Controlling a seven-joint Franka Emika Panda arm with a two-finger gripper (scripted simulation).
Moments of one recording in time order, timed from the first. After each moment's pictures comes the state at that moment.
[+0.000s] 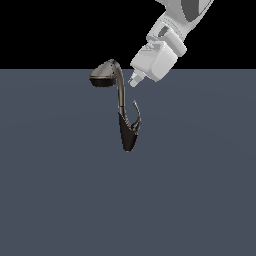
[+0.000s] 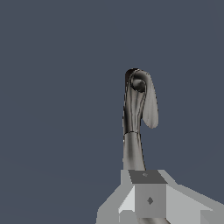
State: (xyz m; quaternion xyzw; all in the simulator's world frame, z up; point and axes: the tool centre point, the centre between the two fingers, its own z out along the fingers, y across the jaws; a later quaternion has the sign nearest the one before) arm 0.007 -0.014 0.249 -0.74 0.58 0.22 0.24
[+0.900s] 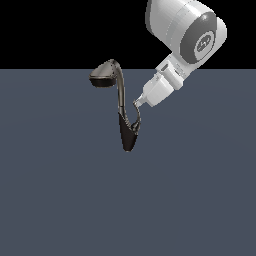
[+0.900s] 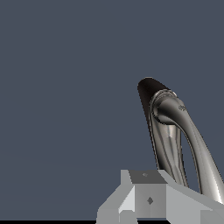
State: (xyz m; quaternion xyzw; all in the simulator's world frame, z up) arm 0.039 -0.036 0.178 -0.62 0.68 0.26 0.28
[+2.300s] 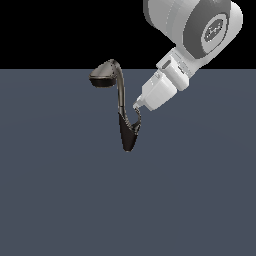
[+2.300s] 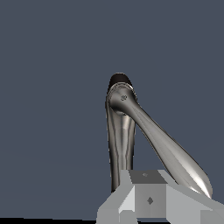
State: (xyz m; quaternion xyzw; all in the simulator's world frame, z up) arm -0.014 -0.026 0.187 -0.62 0.68 0.25 0.29
